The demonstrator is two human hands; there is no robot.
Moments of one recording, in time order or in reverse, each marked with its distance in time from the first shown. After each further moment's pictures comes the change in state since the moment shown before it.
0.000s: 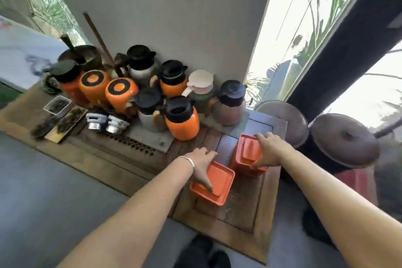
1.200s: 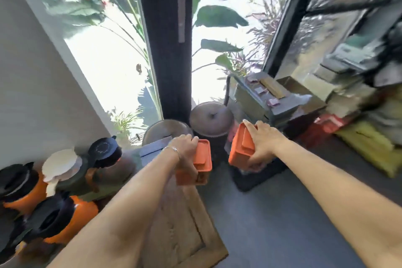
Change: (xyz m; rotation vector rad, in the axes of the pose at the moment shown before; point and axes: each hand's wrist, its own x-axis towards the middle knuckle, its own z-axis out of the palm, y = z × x) left_hand 0.094 0.193 -0.104 0.503 0.229 0.575; right_hand -0.180 0.169 0.015 0.183 0.178 0.537
